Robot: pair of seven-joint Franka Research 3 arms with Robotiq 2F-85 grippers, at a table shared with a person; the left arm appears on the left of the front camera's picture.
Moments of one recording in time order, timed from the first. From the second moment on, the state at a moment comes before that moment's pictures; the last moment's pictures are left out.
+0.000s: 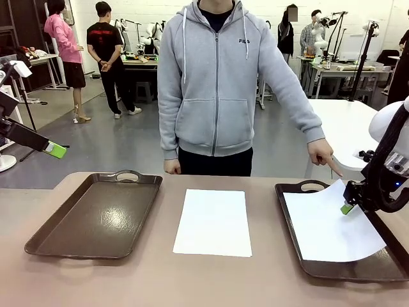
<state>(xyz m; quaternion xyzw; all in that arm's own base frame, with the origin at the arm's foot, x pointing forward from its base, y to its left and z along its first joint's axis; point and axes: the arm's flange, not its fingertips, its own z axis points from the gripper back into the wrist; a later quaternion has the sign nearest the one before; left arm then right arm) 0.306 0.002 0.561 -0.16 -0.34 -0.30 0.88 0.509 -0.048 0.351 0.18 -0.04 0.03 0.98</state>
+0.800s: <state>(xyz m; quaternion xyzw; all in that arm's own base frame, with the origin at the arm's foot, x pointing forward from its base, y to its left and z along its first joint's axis) 0.306 0.002 0.561 -0.16 -0.34 -0.30 0.88 0.512 -0.049 0.361 0.15 -0.06 0.05 0.99</state>
